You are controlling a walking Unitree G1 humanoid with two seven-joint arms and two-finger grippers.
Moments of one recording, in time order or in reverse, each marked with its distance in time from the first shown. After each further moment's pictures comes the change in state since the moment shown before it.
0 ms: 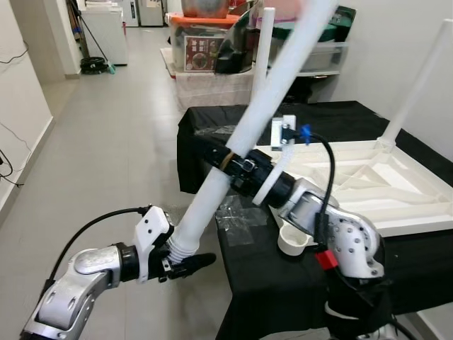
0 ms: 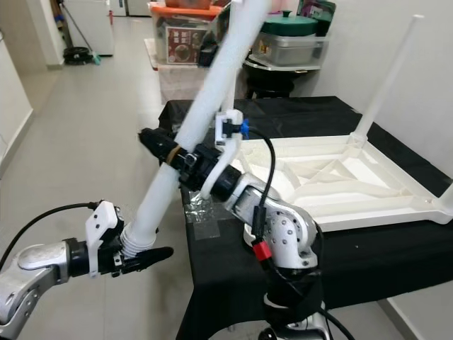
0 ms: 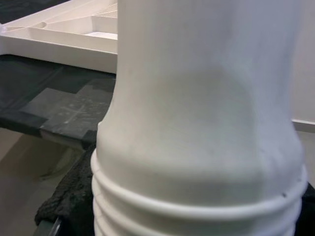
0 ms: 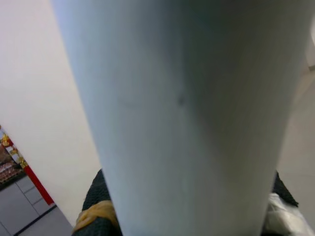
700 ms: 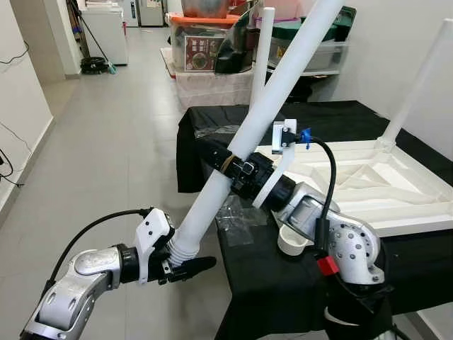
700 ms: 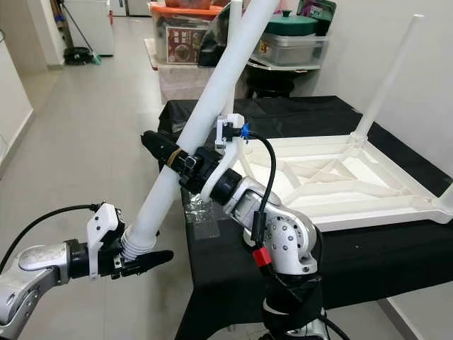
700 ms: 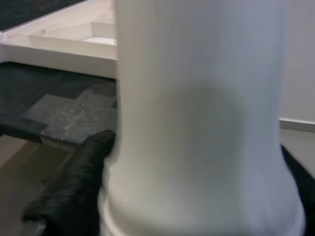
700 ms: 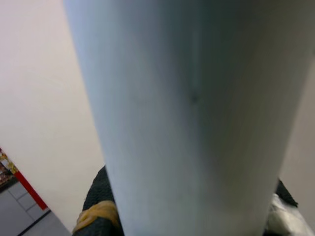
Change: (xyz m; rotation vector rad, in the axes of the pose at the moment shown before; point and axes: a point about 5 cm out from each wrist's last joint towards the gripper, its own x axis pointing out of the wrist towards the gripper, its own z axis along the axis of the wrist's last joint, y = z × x) left arm 0.000 0.000 0.002 0.016 -0.020 -0.002; right arm 0.003 -0.002 -0.007 0.019 0.008 -0.067
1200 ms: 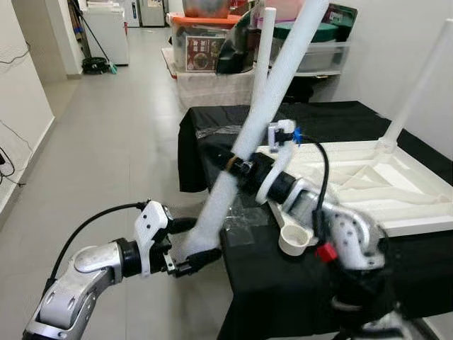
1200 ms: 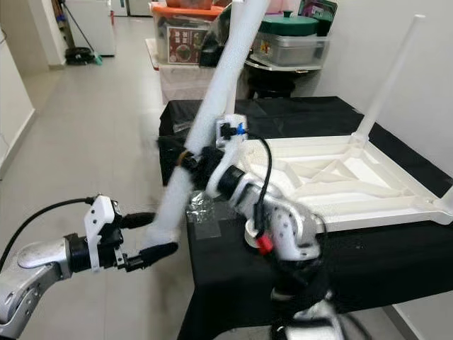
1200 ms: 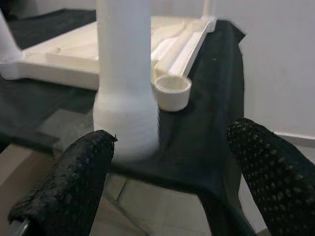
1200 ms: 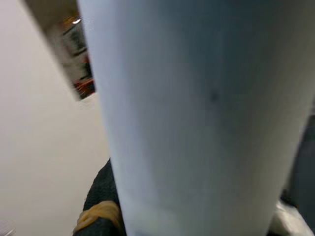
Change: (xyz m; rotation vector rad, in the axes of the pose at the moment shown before) left arm 0.000 -0.002 0.007 0.002 -0.055 0.034; right arm -0.023 -0.056 0.038 -0.267 -0.008 -0.297
